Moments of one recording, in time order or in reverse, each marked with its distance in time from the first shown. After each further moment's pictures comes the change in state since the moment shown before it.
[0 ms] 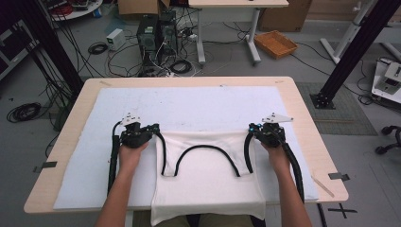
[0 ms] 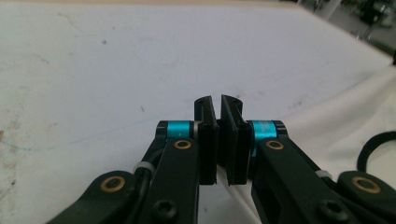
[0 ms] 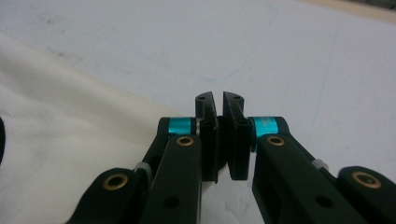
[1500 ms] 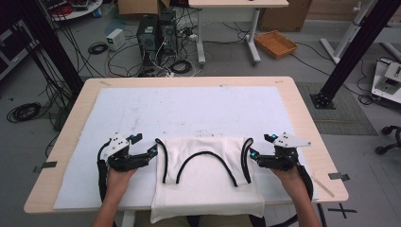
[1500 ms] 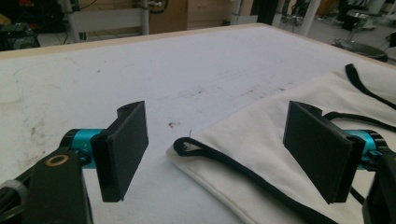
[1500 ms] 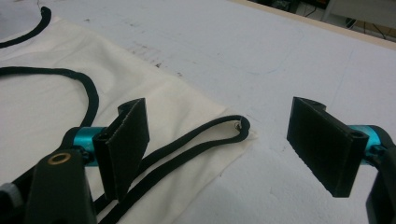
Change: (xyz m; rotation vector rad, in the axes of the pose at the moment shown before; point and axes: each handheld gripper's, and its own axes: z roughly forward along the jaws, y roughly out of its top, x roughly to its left) left arm -0.030 -0.031 -0.063 -0.079 0.017 0.170; right arm 0.030 -0.030 -0.069 -0.084 0.094 -0.085
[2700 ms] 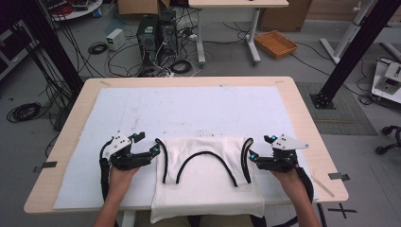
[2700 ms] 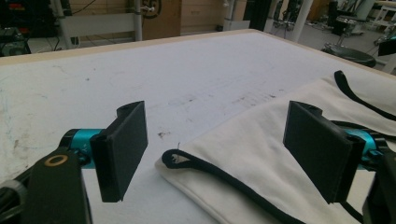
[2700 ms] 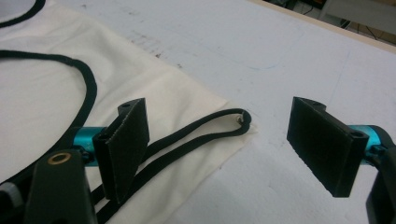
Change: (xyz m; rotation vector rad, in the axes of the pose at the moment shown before) left arm -0.003 0.002 -0.001 -0.059 -0.061 0.018; right arm 0.004 -0.002 -0.003 0.007 -0.027 -0.035
